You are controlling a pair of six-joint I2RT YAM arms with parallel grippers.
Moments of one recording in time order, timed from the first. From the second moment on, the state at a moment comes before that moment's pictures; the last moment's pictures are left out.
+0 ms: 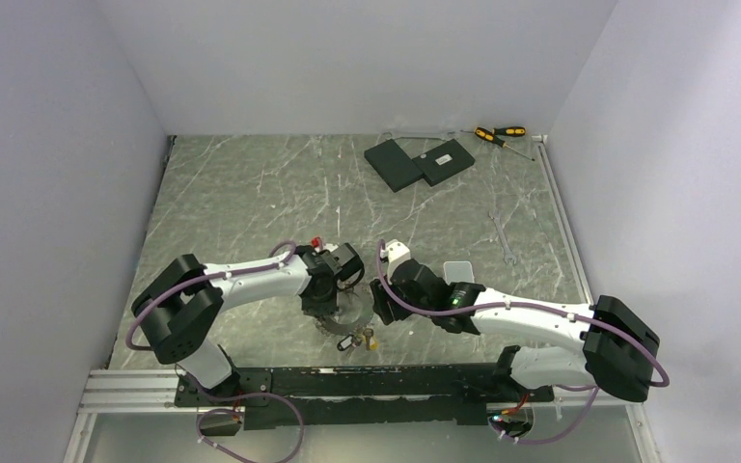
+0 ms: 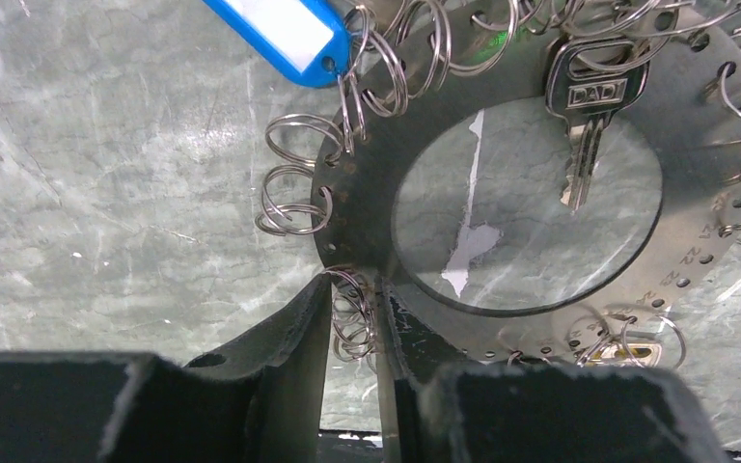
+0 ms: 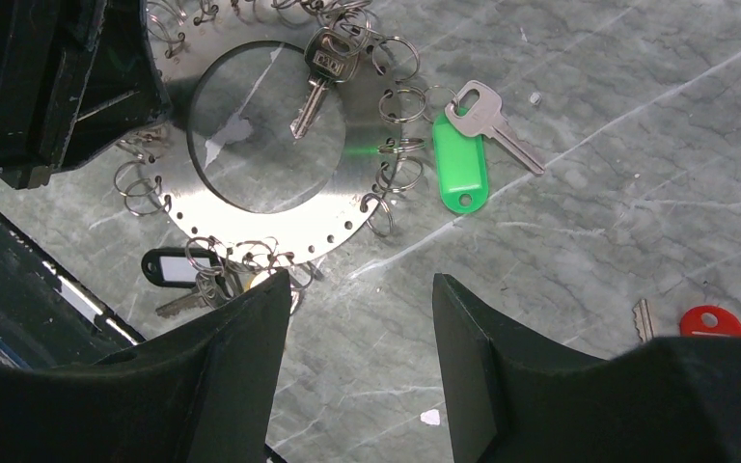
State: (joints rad) left arm -0.91 1.59 0.94 -0.77 -0.24 -0.89; right arm 1.02 1.21 0.59 -0.13 0.15 0.40
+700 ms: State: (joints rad) left arm -0.95 1.60 0.93 -0.79 -0.23 -0.93; right arm 1.02 1.23 0.59 -0.13 0.15 0.40
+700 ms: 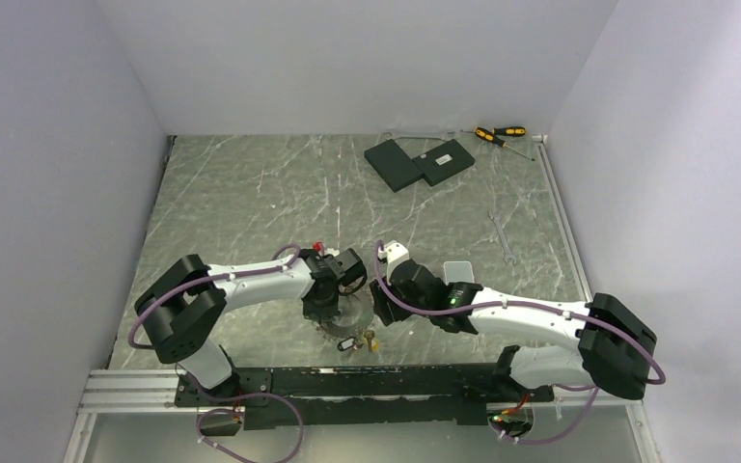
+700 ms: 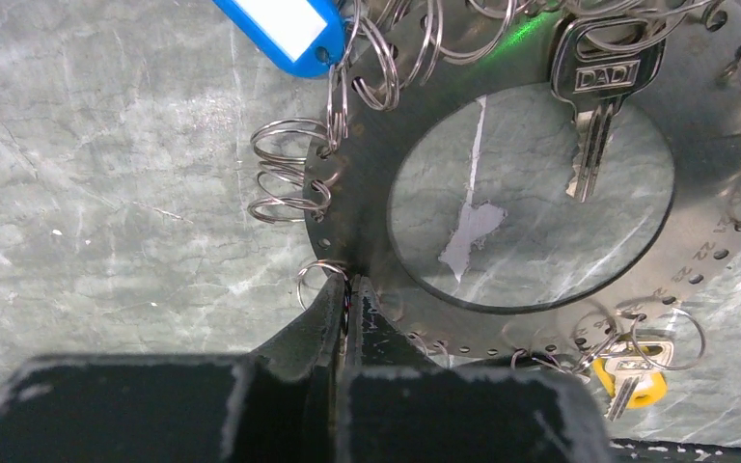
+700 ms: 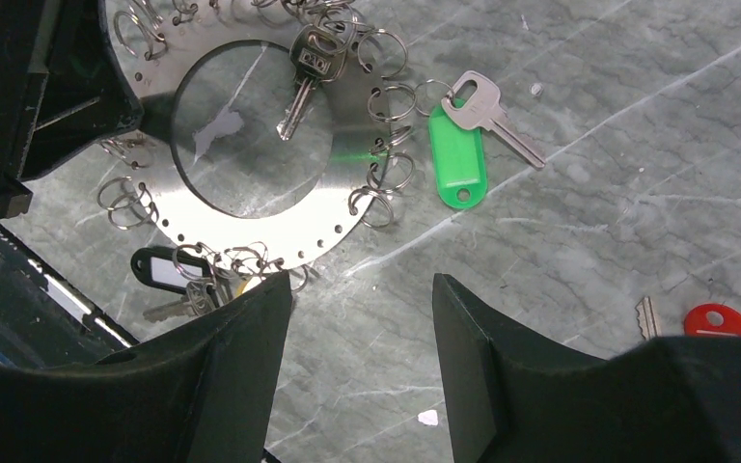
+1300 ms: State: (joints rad) left arm -0.95 1.32 0.87 -0.72 -0.31 -0.84; right arm 1.02 1.23 0.68 -0.17 0.15 0.38
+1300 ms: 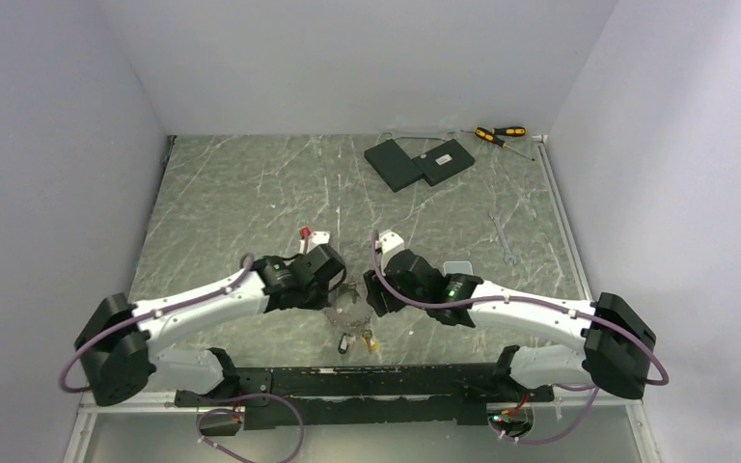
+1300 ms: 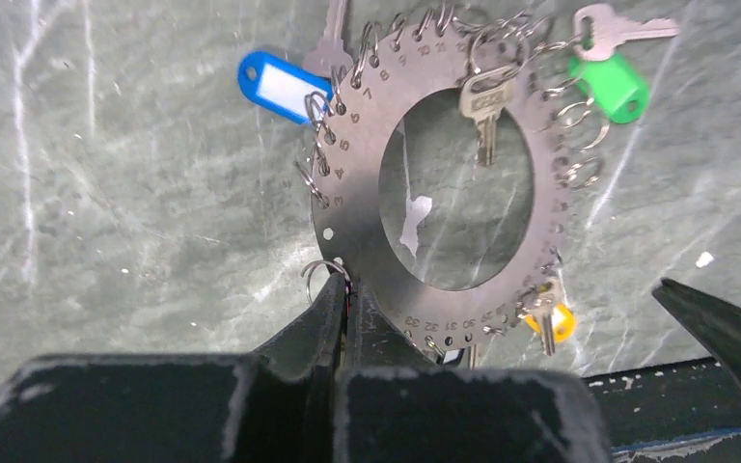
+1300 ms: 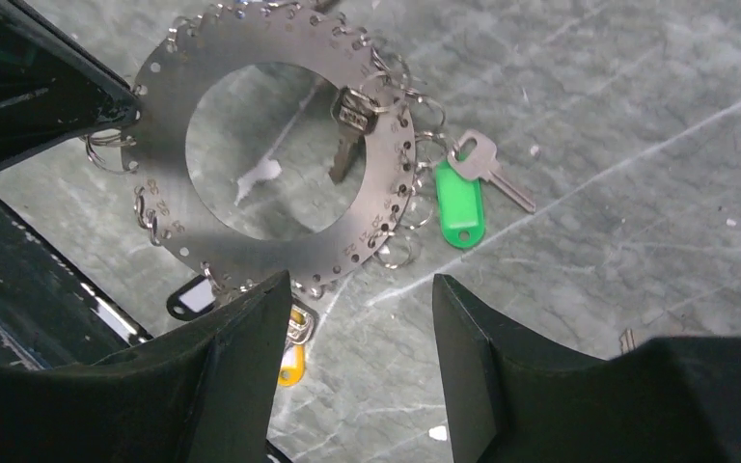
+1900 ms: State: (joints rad) left arm -0.97 0.71 0.53 -0.15 -0.28 -0.27; right arm 0.85 1.09 0.75 0.03 -0.16 0.47
